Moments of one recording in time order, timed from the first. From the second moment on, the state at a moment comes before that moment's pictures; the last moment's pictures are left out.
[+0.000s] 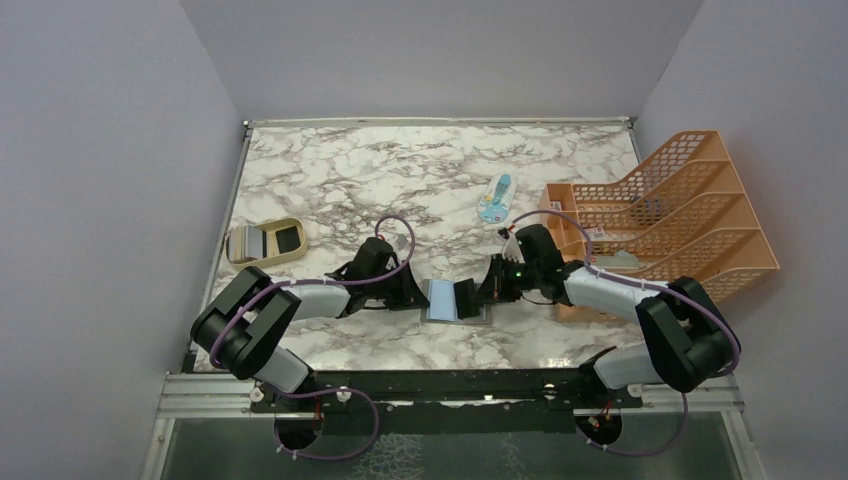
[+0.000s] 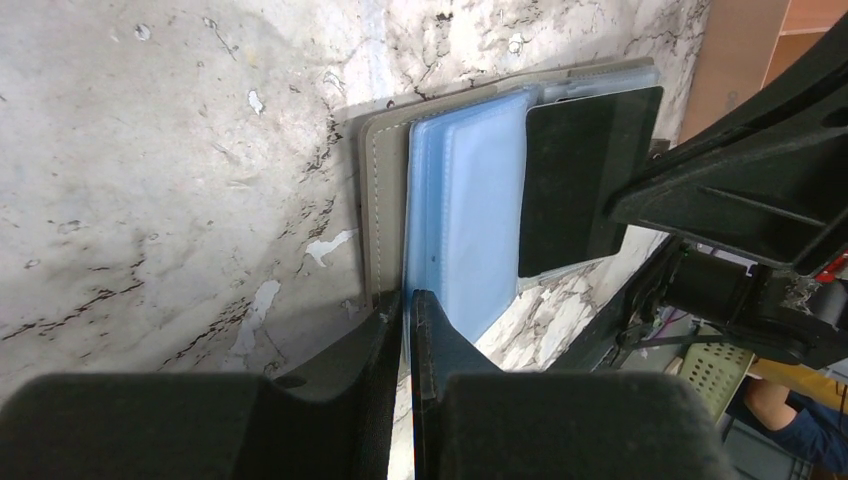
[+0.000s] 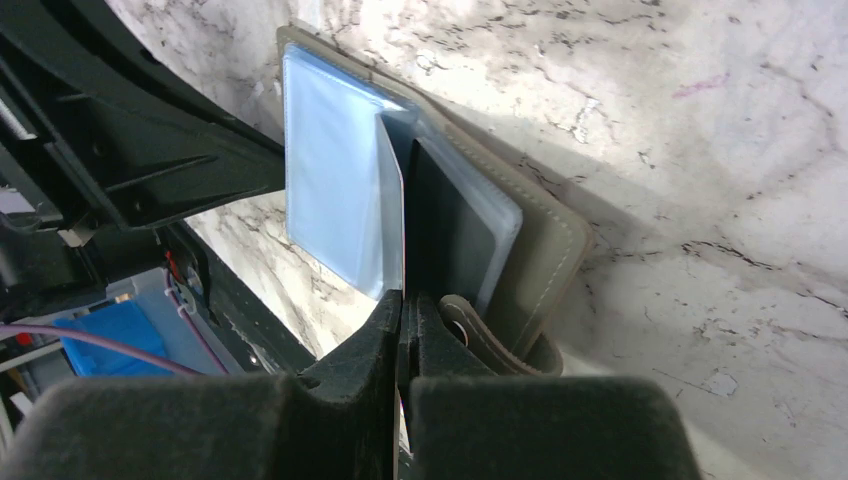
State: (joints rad) left arm -0.63 1.50 0.47 0.25 0.41 -0.84; right arm 0.52 1.39 0.54 -0.02 -0.51 0.62
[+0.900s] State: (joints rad) left arm -0.67 1.46 0.45 0.25 0.34 -0.84; right arm 0.50 1.39 0.49 0.03 -0.54 0.69
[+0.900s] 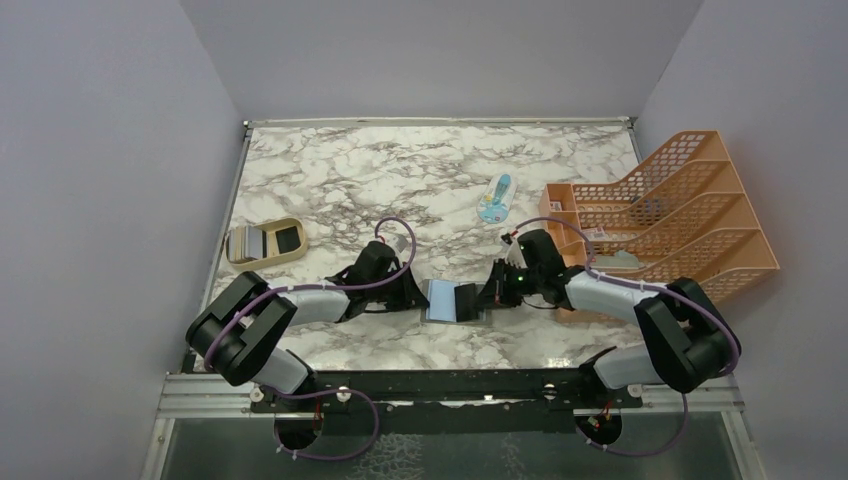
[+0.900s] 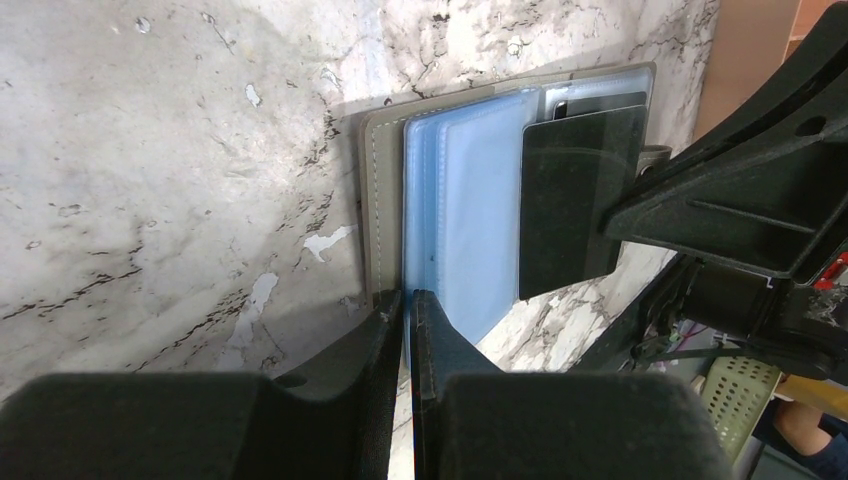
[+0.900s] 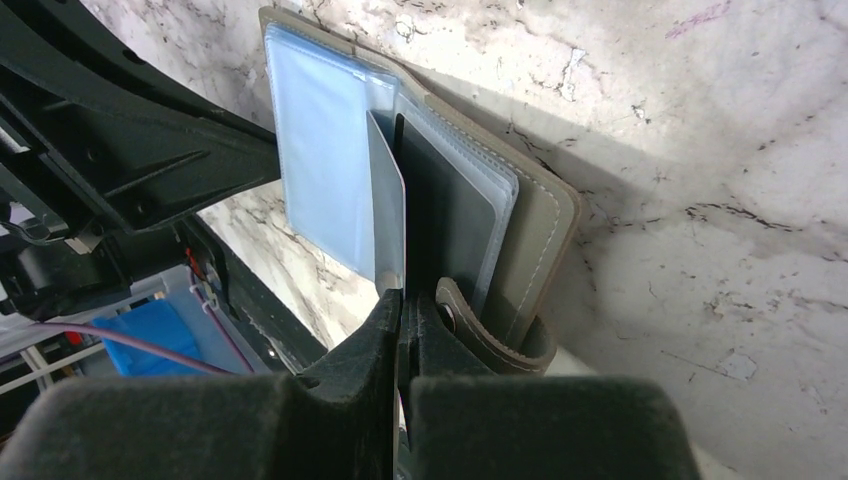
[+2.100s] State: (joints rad) left arm -0.71 1.46 0.45 0.26 0.30 -0.86; right arm 0.50 1.44 0.48 0.11 -0.56 0.73
